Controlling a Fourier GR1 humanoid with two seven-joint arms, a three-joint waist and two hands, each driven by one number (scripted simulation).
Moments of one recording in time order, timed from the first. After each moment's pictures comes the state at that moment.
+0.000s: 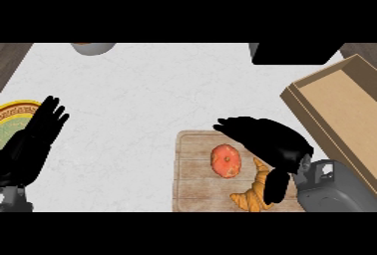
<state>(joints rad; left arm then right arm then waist) -0.02 0.35 0.08 -1.62 0.35 0.01 0.22 -0.42 -0.40 0.46 -1.75 0.47 0.71 0.37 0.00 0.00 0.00</state>
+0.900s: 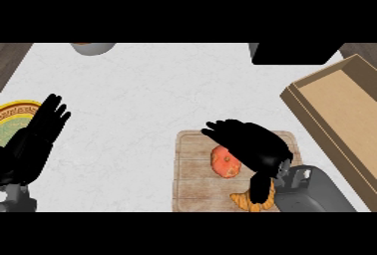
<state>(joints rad) -0.04 0.29 0.13 -1.64 0.28 -0.03 0.26 -0.39 -0.25 0.46 -1.72 0.72 0.75 0.28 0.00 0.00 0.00</state>
